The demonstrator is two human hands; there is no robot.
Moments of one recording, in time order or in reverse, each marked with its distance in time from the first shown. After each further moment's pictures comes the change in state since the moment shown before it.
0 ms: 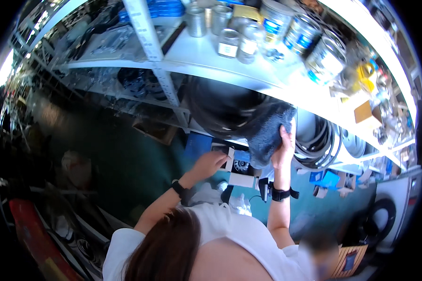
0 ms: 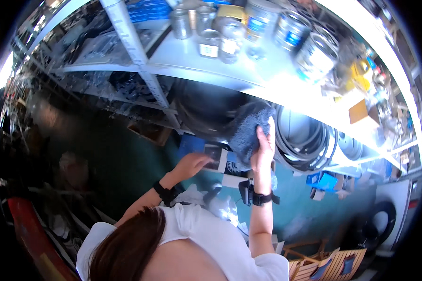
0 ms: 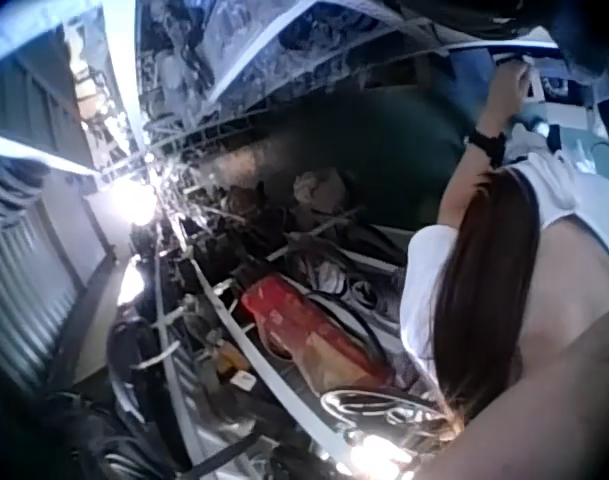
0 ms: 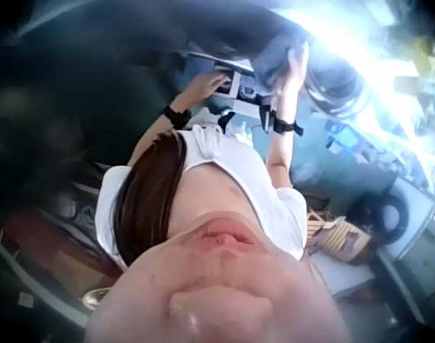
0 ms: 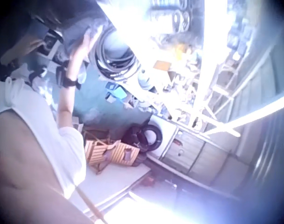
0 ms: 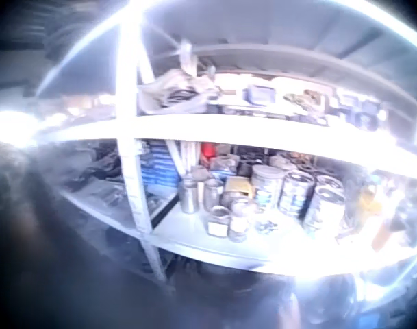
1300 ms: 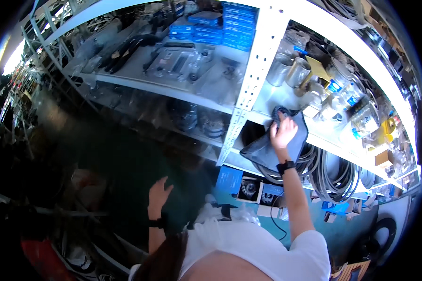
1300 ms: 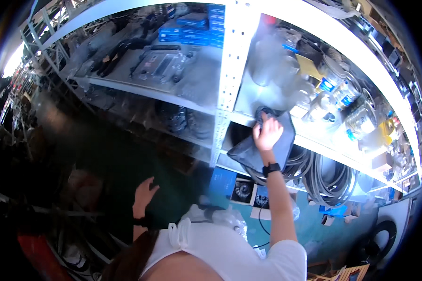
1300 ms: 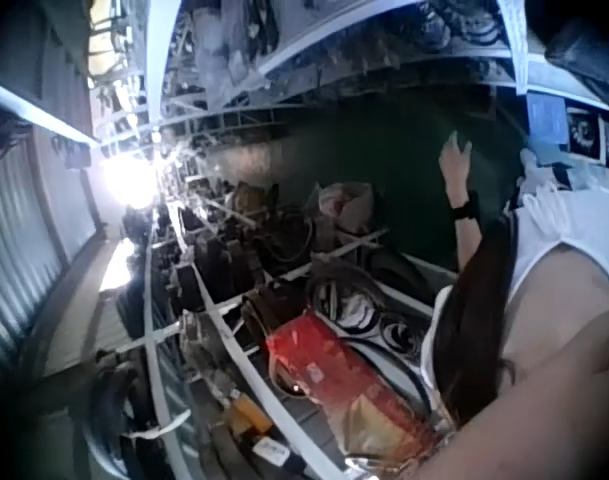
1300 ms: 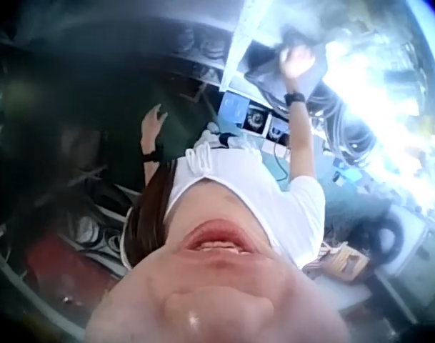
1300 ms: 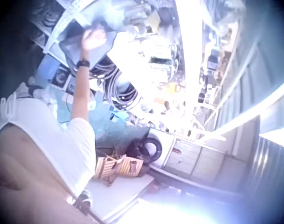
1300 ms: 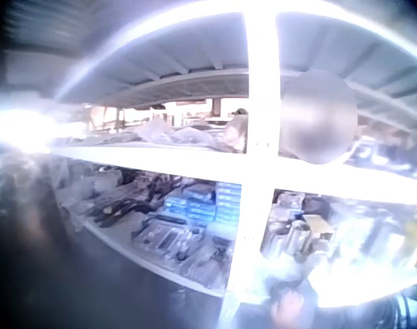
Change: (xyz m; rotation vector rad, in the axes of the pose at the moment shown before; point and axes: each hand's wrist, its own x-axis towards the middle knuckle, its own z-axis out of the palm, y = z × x) left_hand -0.144 -0.128 -0.263 0.479 0.117 -1.023; right_hand 0.136 0.156 0.164 -1.607 -0.020 -1.183
